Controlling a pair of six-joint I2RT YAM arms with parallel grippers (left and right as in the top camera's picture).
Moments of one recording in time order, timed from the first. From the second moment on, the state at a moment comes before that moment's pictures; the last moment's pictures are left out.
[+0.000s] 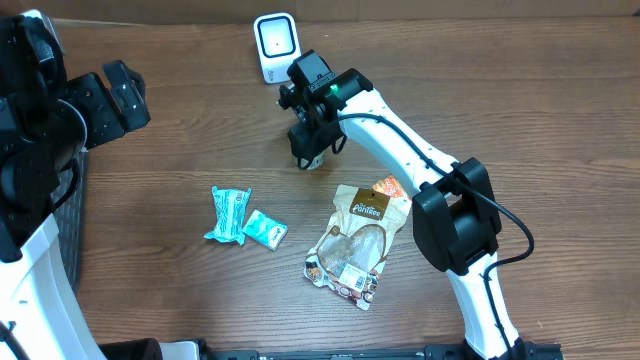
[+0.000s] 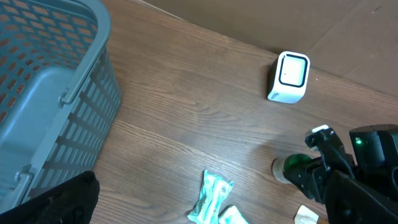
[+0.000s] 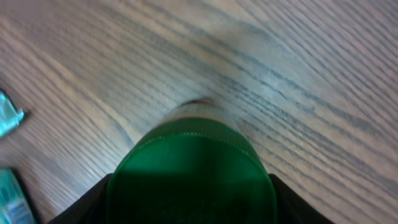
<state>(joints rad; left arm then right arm) 0.09 1.53 2.36 -1.62 -0.10 -0.29 0.59 2.30 2.03 -1.02 -0.11 -0.04</state>
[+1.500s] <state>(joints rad) 0.09 1.53 2.36 -1.62 -0.10 -0.29 0.62 2.32 2.10 -1.13 -0.07 -0.31</state>
